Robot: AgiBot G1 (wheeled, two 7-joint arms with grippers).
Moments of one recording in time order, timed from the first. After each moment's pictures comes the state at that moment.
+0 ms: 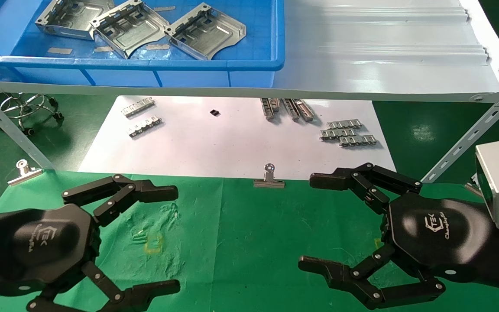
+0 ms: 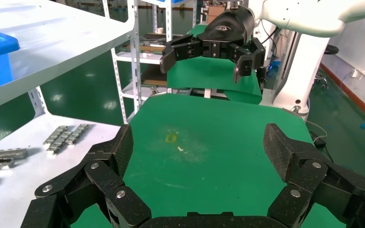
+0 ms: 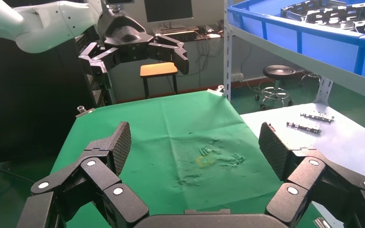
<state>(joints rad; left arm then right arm) -1.08 0.61 0.28 -1.28 0.73 1.49 -0.19 1.09 -0.55 -0.42 1.23 -0.62 -1.42 0.10</state>
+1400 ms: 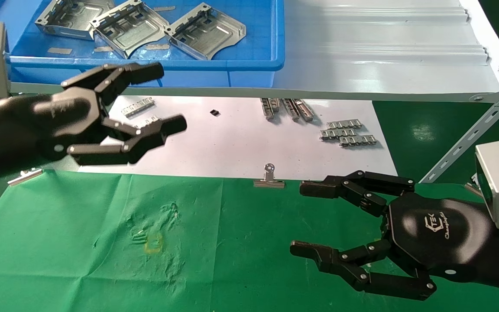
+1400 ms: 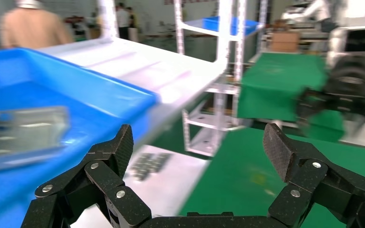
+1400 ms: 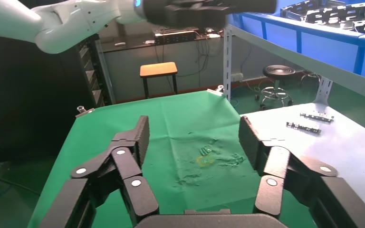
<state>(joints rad) -1.34 0.77 0.31 -1.04 0.86 1.31 -0.17 1.09 -0.55 -0.42 1.23 -0.62 -1.42 0.10</state>
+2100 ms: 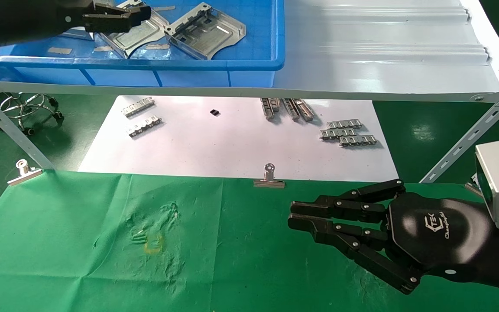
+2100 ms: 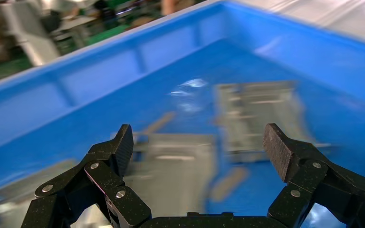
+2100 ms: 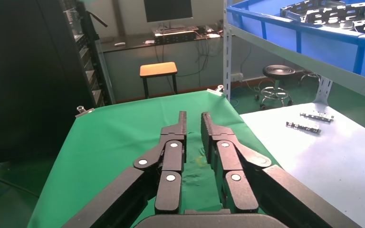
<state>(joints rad) -1.93 1.02 0.50 -0.33 1.27 1.08 -0.06 1.09 -0.55 -0.42 1.23 -0.62 -1.42 0.10</state>
